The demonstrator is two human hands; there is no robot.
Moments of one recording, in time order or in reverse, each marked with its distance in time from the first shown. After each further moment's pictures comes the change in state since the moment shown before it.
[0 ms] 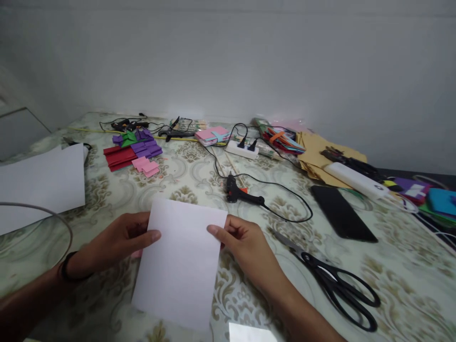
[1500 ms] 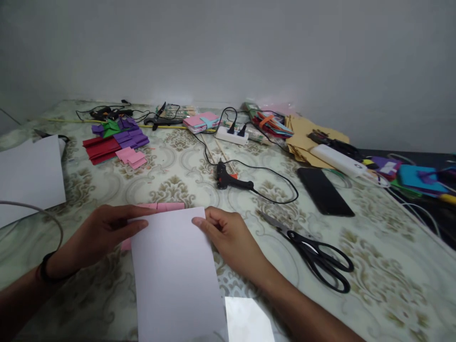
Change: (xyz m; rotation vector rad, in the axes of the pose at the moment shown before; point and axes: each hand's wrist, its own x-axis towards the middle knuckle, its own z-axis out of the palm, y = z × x) left_hand 0.001 -0.009 -0.009 0.323 0.168 0.085; right_hand -0.009 -0.003 0.006 -0.244 -0.076 -0.131
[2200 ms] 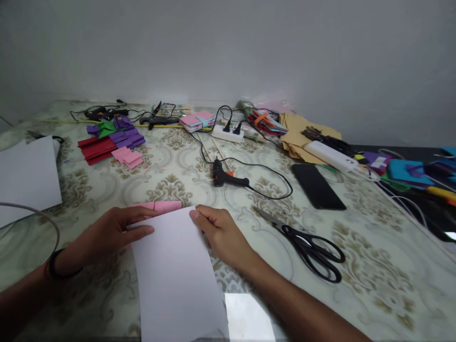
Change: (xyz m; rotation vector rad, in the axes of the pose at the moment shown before) left_hand 0.008 0.003 0.009 0.009 -0.137 -0.021; right_hand 0.004 0.003 0.007 0.100 -0.064 -0.014
